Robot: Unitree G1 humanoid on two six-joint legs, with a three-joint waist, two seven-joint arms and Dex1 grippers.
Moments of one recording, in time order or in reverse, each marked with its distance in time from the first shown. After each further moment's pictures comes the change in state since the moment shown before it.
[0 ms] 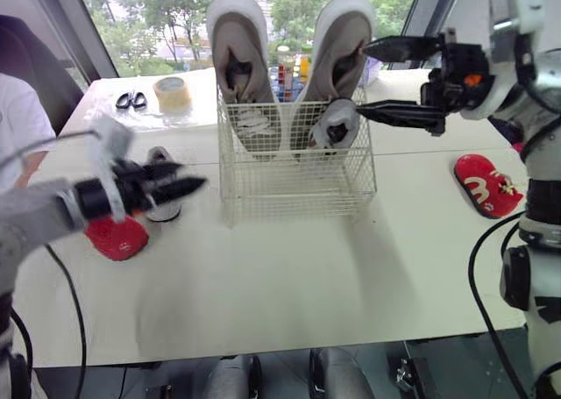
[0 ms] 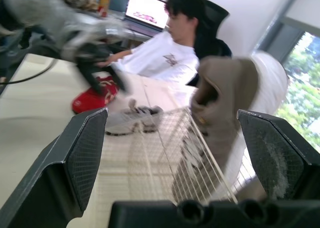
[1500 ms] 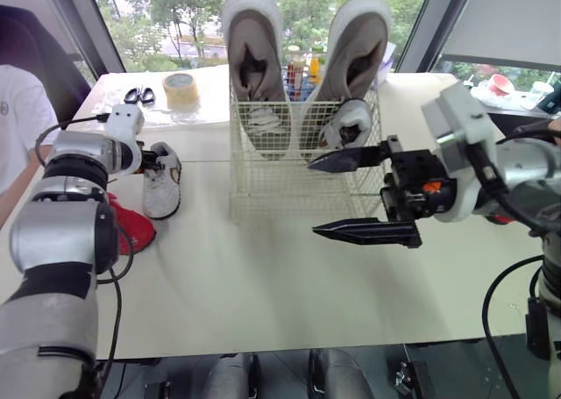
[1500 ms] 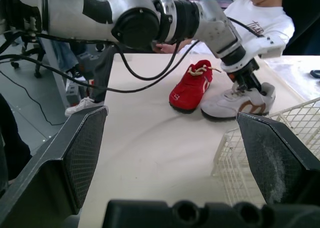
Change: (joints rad) left arm -0.882 -0.321 -0.257 1.486 0.984 -0.376 -0.090; right arm 0.309 -0.074 0.008 -0.531 0.476 0.377 -0.396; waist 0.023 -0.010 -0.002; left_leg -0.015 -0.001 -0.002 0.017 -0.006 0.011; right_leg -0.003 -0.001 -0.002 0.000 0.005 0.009
